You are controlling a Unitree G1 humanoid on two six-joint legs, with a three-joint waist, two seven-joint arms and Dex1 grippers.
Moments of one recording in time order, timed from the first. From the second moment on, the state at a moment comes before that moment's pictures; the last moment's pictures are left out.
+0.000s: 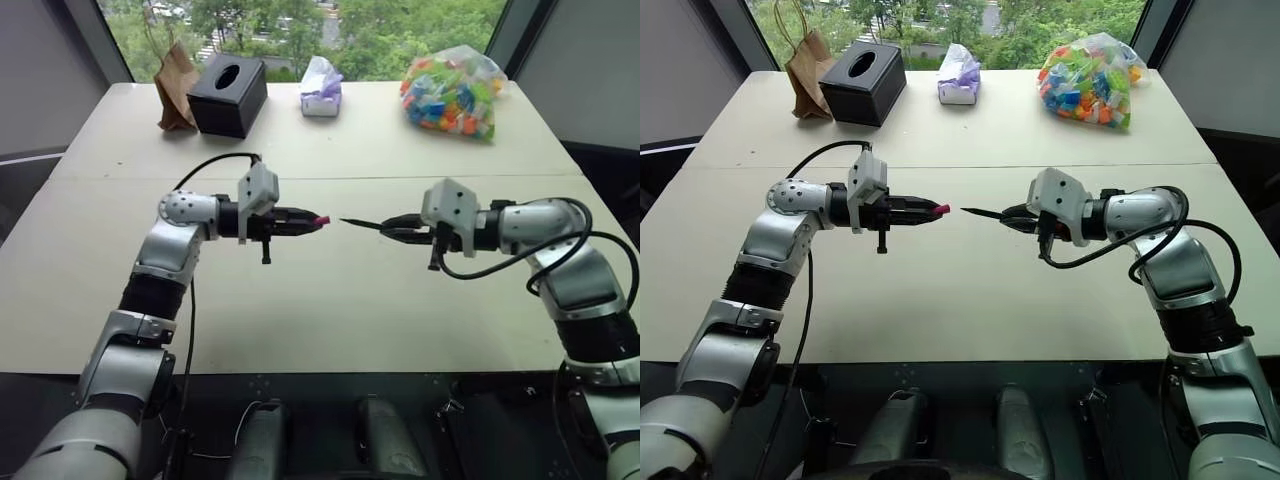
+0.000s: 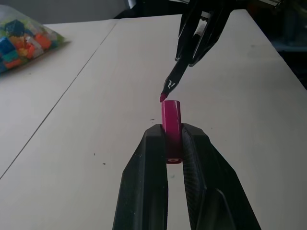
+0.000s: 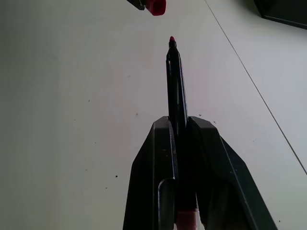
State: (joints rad) left arm -0.79 0.47 -0.13 0.37 -0.27 0.12 -1.29; right arm -0.59 -0.76 0.11 -0.11 0.18 0.34 1.10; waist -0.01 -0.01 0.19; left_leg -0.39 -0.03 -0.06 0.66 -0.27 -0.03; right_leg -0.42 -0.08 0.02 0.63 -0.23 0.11
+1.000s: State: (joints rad) left arm -0.78 0.46 -0.14 0.32 -0.27 0.13 -1.28; right arm -0.59 -0.75 0.11 -0.17 0.22 0.42 1.10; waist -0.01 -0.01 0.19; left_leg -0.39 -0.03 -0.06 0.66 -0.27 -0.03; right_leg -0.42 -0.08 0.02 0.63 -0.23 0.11
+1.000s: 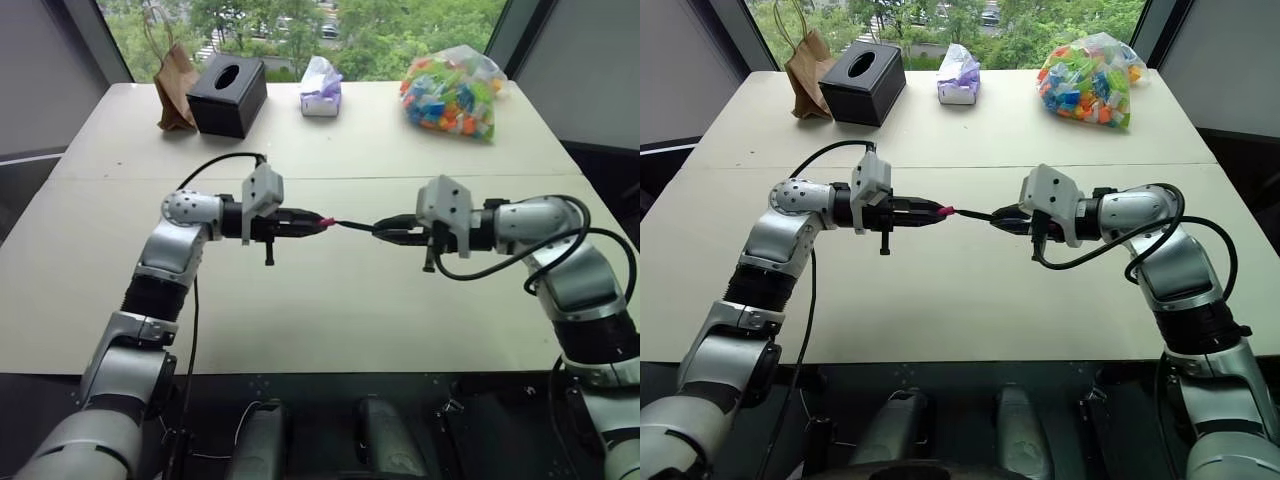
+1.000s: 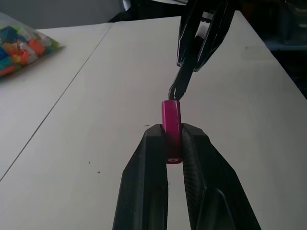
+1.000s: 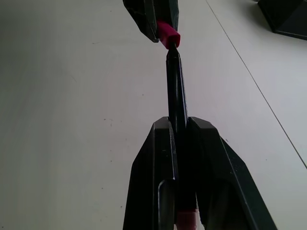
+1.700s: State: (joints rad) left arm -0.76 0.48 -0.22 0.33 -0.18 -0.02 -1.38; right arm -0.57 -0.76 0.18 -0.21 0.22 0.48 1.16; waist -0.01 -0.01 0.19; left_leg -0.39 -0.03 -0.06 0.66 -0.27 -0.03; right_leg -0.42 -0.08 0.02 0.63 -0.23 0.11
